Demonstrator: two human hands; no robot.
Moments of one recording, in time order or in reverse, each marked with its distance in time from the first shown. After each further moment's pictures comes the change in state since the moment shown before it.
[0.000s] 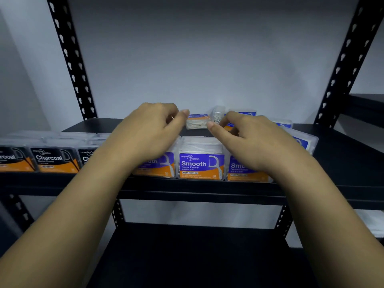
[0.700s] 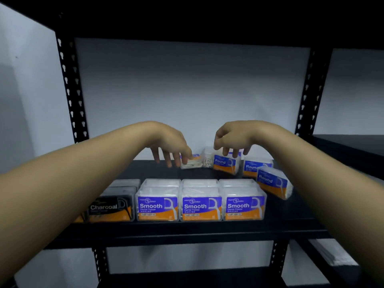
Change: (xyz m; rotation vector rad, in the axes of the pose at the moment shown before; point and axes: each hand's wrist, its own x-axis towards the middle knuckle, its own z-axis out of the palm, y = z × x) left_hand 0.114 0.010 -0.030 0.021 -0.813 -0.155; right_hand 0.102 -0.008 -0.070 -0.111 -0.386 0.124
